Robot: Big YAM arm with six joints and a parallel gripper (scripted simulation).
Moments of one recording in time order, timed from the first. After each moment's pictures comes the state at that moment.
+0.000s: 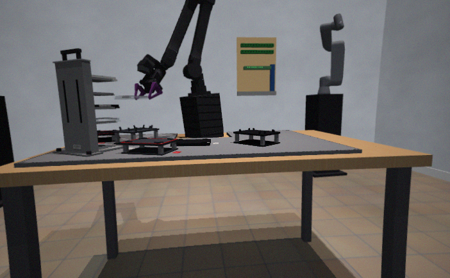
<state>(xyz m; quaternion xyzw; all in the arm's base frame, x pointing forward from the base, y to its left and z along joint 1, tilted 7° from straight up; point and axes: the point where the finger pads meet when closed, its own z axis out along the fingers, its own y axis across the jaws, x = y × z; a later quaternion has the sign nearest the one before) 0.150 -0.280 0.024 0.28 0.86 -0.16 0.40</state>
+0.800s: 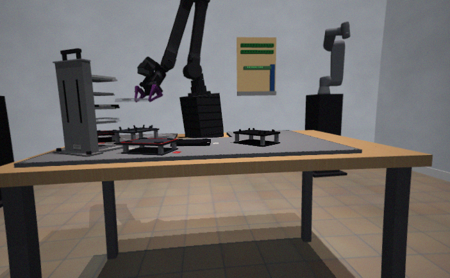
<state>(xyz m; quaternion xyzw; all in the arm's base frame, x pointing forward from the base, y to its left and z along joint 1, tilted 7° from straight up) 0.150 -0.282 0.013 0.28 0.86 -0.16 0.40</state>
